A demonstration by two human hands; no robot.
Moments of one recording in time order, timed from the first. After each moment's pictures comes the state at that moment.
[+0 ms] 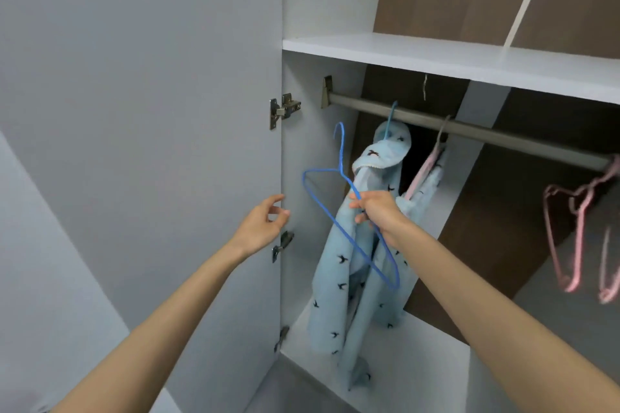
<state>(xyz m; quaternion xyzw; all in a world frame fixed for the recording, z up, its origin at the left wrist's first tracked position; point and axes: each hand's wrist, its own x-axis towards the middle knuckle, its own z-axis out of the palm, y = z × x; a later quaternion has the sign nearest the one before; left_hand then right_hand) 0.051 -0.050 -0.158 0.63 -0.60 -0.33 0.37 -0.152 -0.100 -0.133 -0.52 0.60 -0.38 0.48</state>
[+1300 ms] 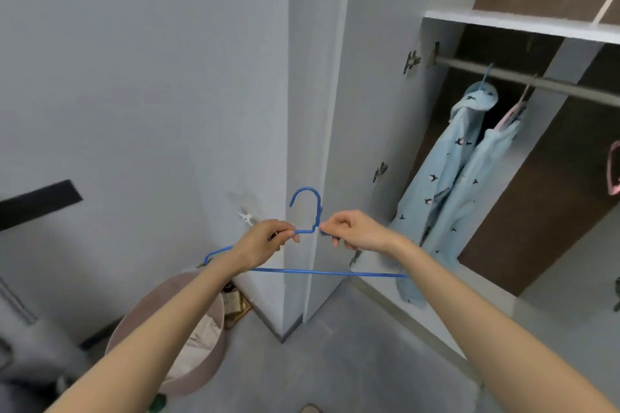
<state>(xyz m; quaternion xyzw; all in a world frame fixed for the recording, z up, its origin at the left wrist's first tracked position) 0.274 0.355 -0.236 0.62 -0.66 -0.29 0.30 0.065 0.278 -0.195 -0.77 0.44 -0.09 0.46</state>
